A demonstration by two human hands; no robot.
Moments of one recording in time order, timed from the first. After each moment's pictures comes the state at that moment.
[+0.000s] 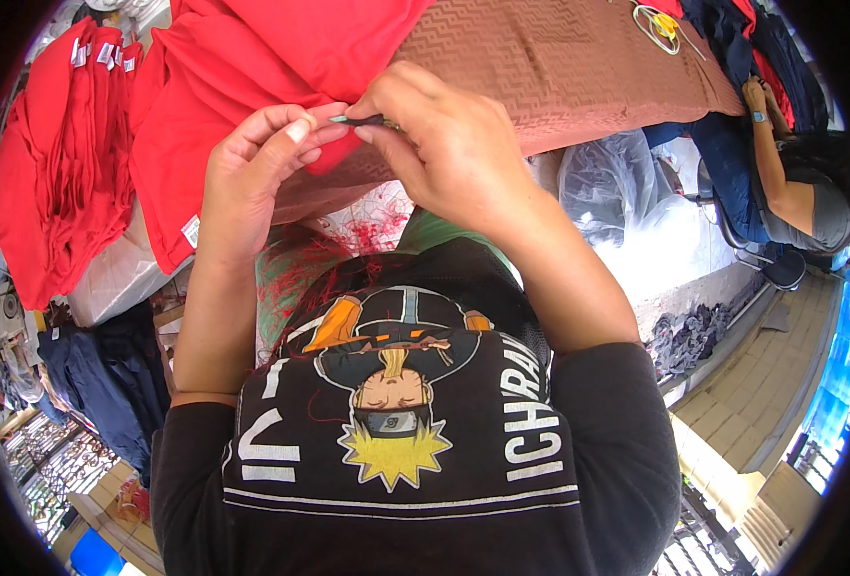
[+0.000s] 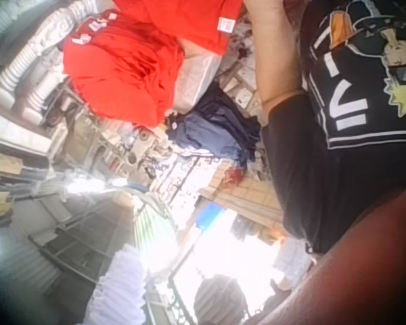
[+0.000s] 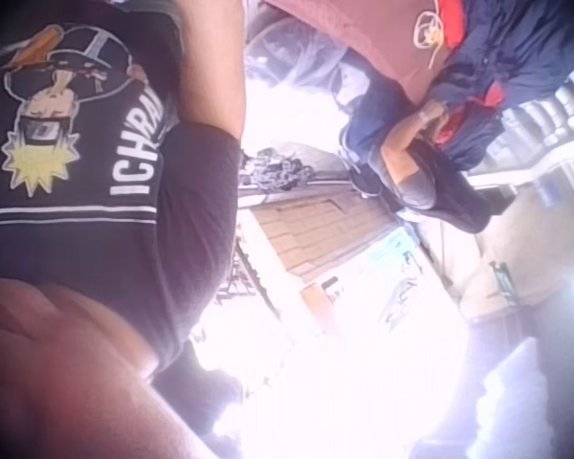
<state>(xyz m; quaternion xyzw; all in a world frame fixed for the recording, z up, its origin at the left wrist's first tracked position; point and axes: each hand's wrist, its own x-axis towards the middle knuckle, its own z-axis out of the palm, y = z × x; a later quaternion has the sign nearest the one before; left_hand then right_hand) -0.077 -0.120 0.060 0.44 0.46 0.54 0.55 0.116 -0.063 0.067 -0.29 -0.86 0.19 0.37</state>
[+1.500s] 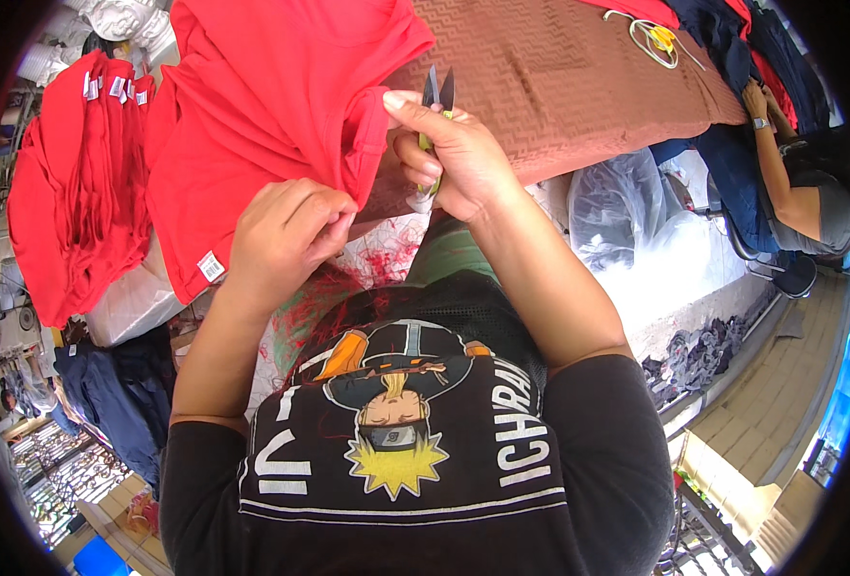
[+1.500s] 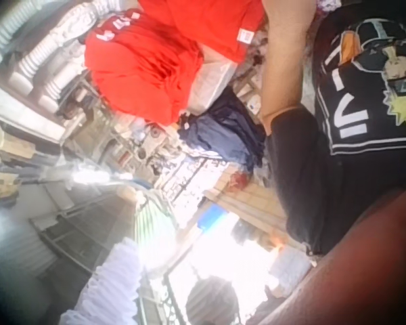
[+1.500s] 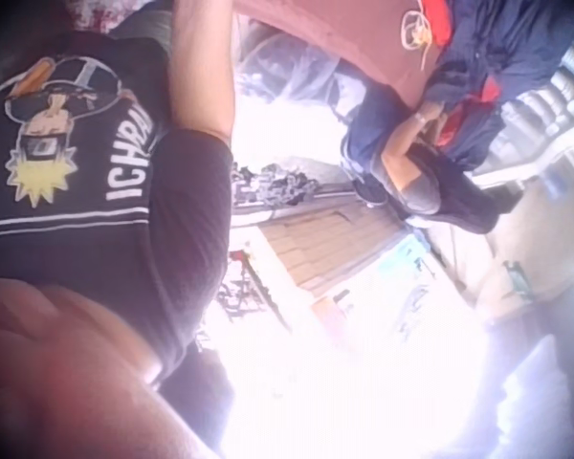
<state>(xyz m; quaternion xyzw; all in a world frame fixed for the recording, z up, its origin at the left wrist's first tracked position) -0.076 -0.121 0.057 0.83 0.46 0.31 0.00 0.109 -0.029 0.043 -0.29 -0.30 0.82 0.40</state>
